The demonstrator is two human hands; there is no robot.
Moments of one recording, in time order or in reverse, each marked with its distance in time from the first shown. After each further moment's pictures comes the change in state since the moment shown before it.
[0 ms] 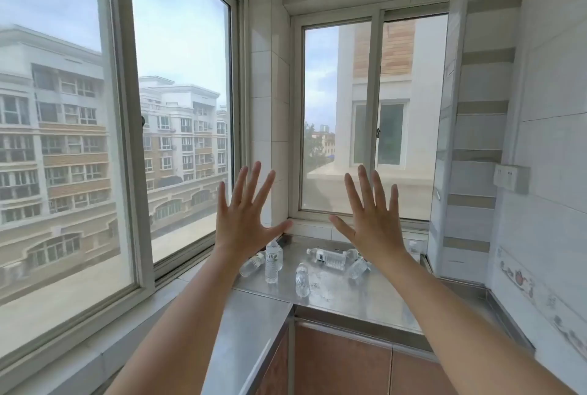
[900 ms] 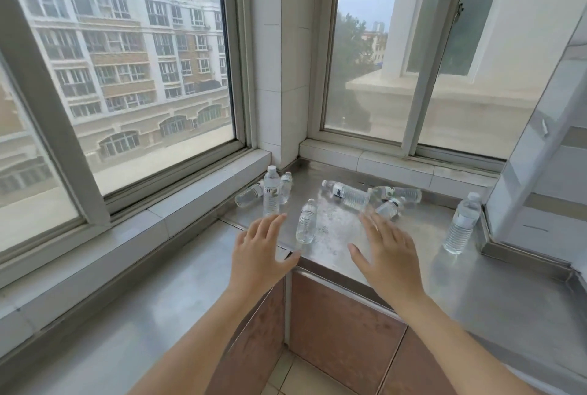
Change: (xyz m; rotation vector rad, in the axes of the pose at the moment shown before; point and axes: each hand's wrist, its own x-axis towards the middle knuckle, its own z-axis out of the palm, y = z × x) left_hand -0.072 0.074 0.301 -0.175 -0.436 -0.272; right_hand -0.043 0.083 0.306 0.302 -0.372 0.043
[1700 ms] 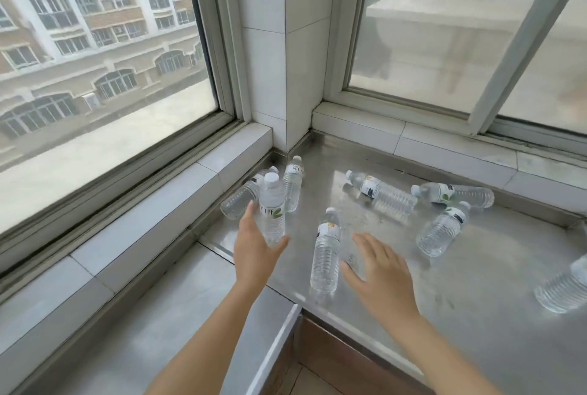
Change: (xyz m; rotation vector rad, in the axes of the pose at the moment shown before) left_hand 0.205 -0.132 0.230 -0.502 -0.114 -0.618; right_hand 0.191 0.015 0.232 0.154 -0.288 0.103
